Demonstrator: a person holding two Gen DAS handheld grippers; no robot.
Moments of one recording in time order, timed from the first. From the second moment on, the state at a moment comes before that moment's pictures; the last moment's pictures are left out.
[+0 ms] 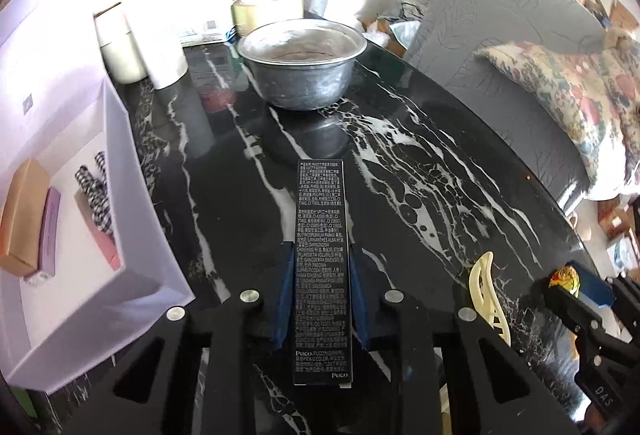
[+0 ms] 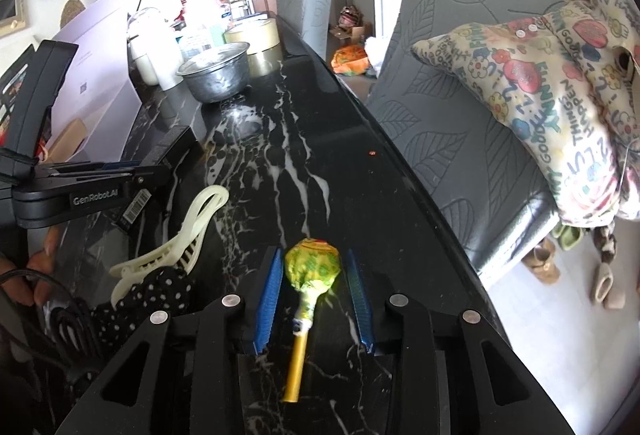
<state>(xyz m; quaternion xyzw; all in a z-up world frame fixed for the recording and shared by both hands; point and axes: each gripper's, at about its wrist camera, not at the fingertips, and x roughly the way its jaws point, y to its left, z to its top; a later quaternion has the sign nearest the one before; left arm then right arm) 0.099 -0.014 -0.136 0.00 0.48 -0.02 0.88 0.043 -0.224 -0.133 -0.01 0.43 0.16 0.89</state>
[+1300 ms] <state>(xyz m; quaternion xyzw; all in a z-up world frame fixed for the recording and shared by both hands) 0.015 0.010 -0.104 -0.02 0.44 0.01 0.90 -0.001 -0.188 -0.104 -0.04 0.40 0.21 0.89</state>
